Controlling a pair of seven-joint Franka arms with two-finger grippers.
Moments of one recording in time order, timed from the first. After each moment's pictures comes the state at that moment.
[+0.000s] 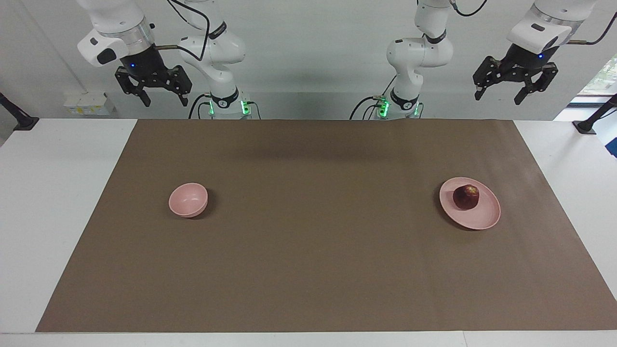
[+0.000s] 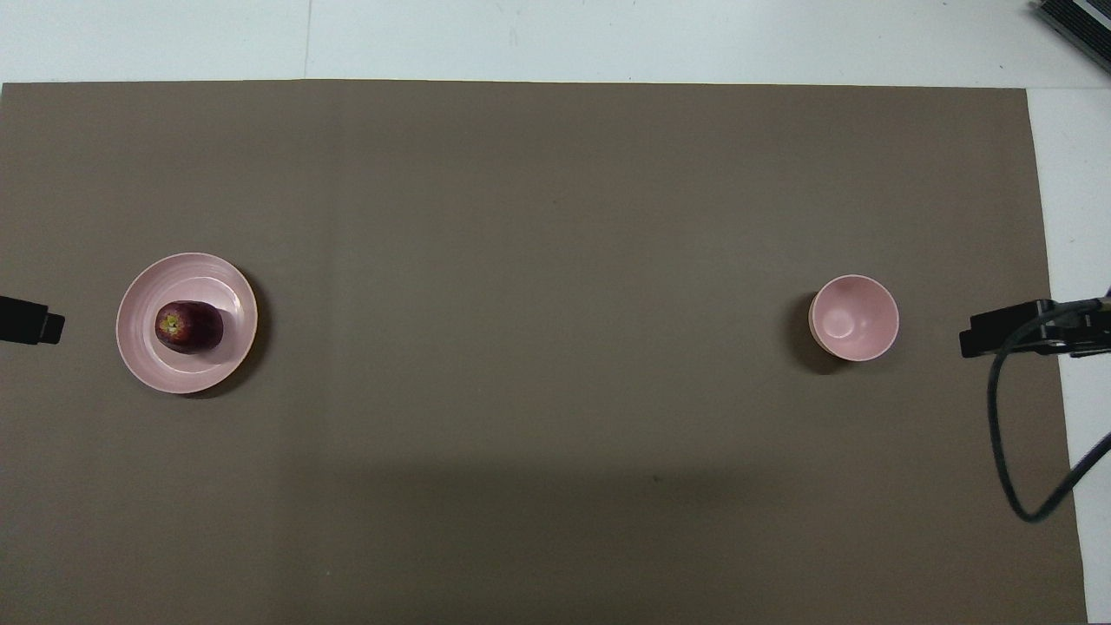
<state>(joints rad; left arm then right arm) -0.06 -0.05 0.00 -1.42 0.00 1.35 0.15 0.05 -0.09 -0.03 -1.57 0.04 1.41 0.04</state>
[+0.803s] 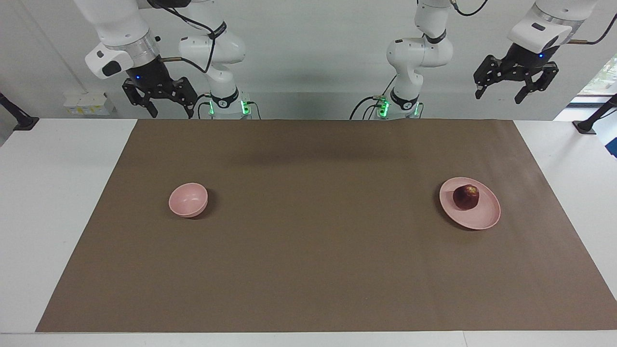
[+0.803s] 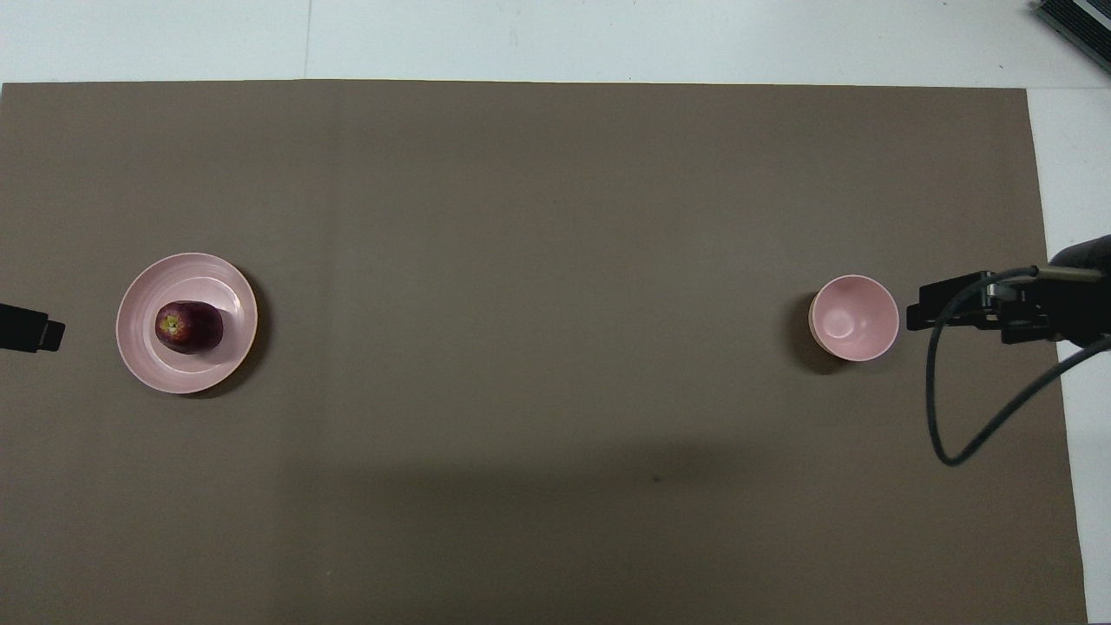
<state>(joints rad) -0.06 -0.06 0.00 -1.42 0.00 1.34 0.17 0.11 -0.08 -0.02 -1.70 0.17 1.62 0.34</state>
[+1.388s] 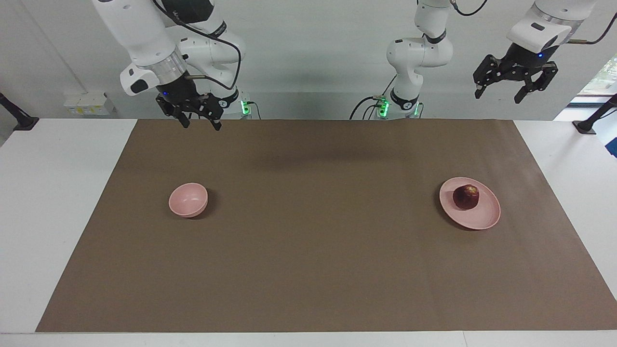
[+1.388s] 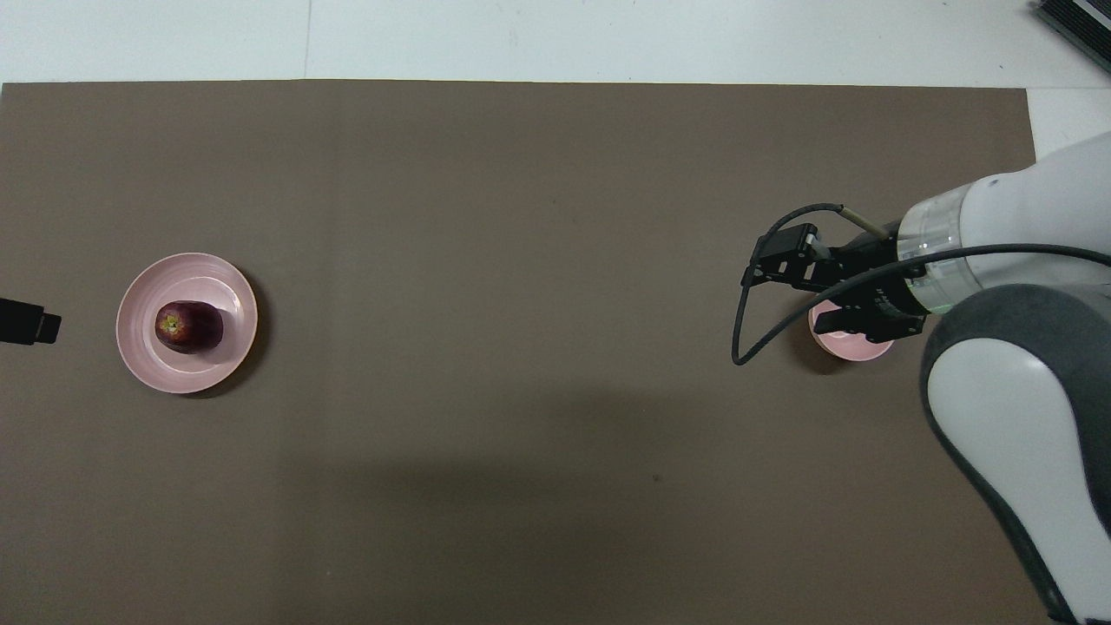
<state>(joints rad) -0.05 -0.07 0.01 -1.47 0.00 1.40 0.18 0.19 0.02 -0.02 -1.75 0.37 1.79 0.61</state>
